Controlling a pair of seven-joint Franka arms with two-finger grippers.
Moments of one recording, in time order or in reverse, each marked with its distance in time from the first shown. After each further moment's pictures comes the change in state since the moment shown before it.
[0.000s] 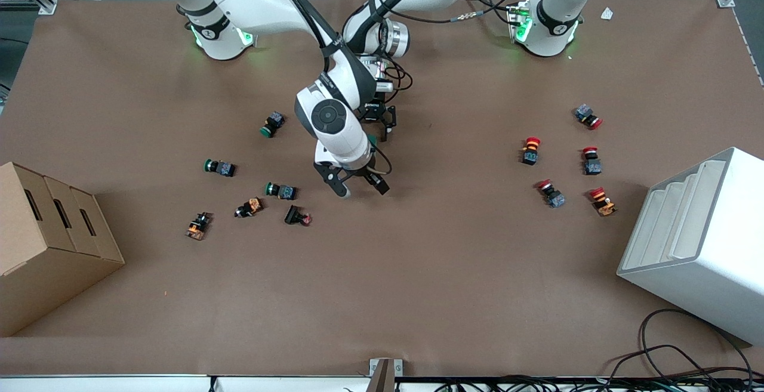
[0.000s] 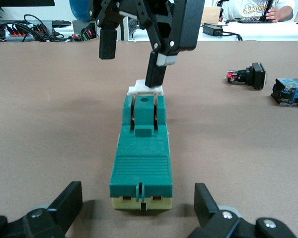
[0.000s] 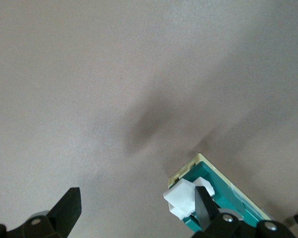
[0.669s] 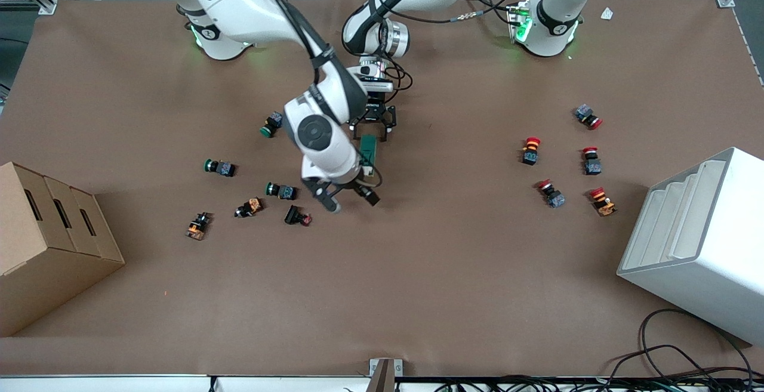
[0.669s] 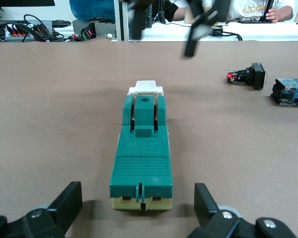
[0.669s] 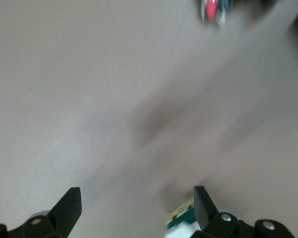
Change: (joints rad) left arm 0.000 0.000 0.000 0.002 0.000 0.000 0.000; right arm -0.108 -0.018 -0.016 0.077 -0.001 -0.174 -0.239
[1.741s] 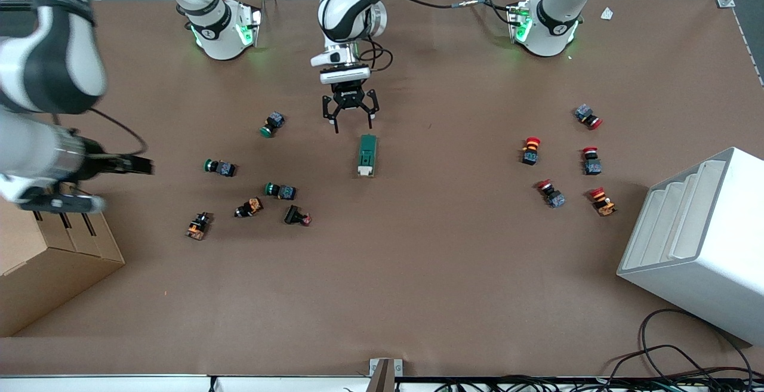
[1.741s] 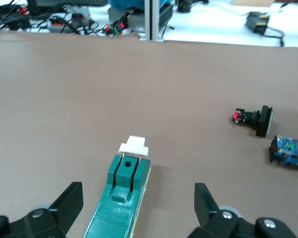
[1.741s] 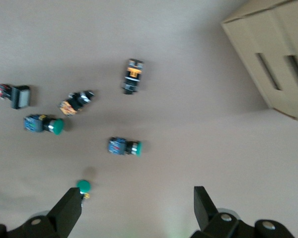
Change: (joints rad) left arm 0.009 -0.101 -0.035 0.261 -0.491 -0.001 0.382; right arm -0.627 -0.398 -0.019 0.101 -0.252 -0.787 -1.188
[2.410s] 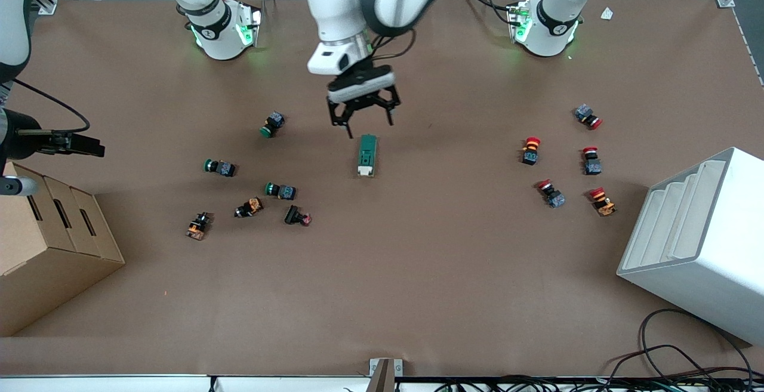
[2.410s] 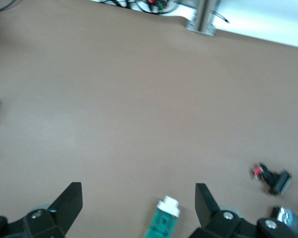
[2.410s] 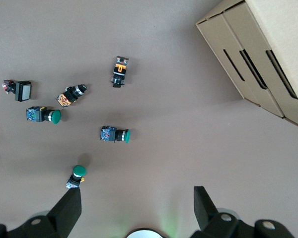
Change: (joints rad) left arm 0.287 -0.314 0.010 0.146 -0.671 -0.028 0.648; right arm -0.043 0.000 0.012 0.162 -0.005 -0.148 -0.020
